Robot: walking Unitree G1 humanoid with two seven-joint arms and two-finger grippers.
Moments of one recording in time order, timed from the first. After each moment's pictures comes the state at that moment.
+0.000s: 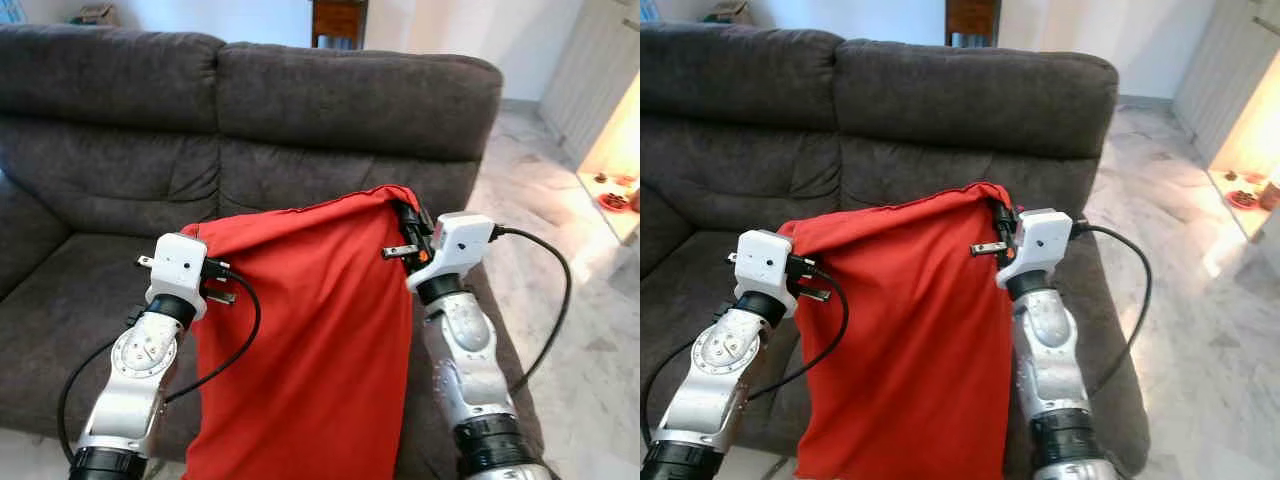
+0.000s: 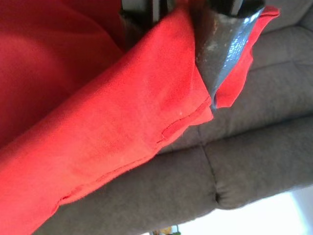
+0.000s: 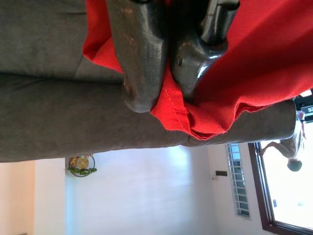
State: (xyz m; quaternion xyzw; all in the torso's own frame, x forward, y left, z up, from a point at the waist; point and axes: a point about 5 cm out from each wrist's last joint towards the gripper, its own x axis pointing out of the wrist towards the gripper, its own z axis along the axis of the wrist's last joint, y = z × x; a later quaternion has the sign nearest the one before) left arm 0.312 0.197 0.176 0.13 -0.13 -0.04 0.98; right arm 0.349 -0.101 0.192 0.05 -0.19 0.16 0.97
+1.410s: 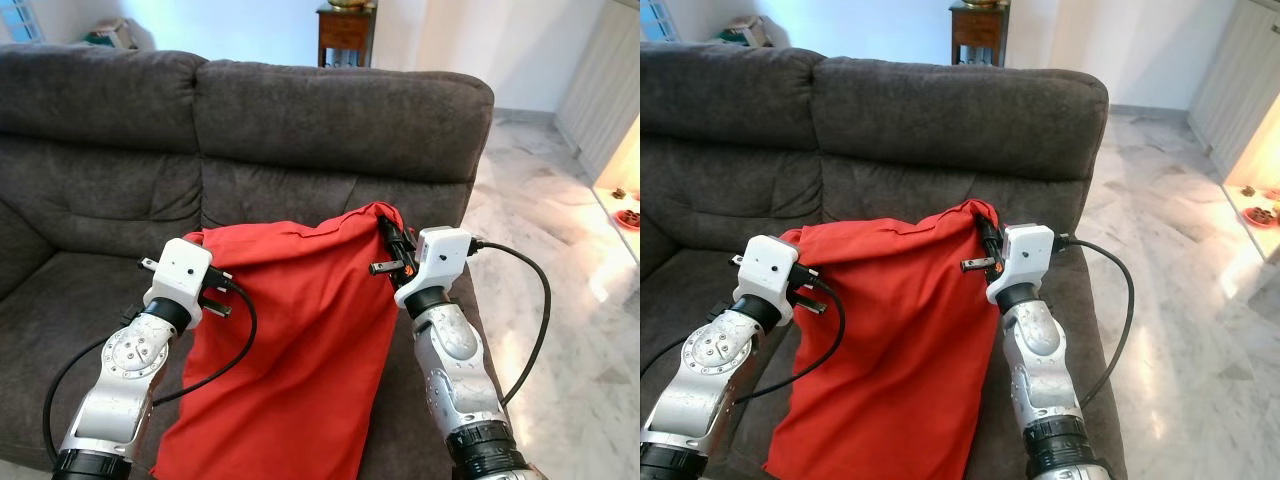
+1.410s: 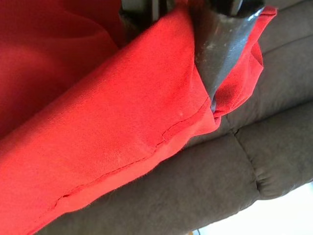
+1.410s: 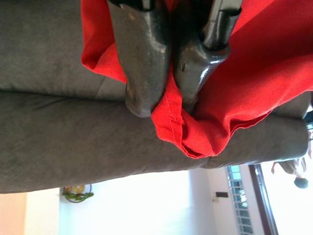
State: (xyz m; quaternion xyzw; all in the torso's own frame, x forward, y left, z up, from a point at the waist) left arm 0.308 0.189 0.168 0.17 -0.09 -0.10 0.98; right arm 0.348 -0.103 0.165 0.04 -0.13 0.16 0.98
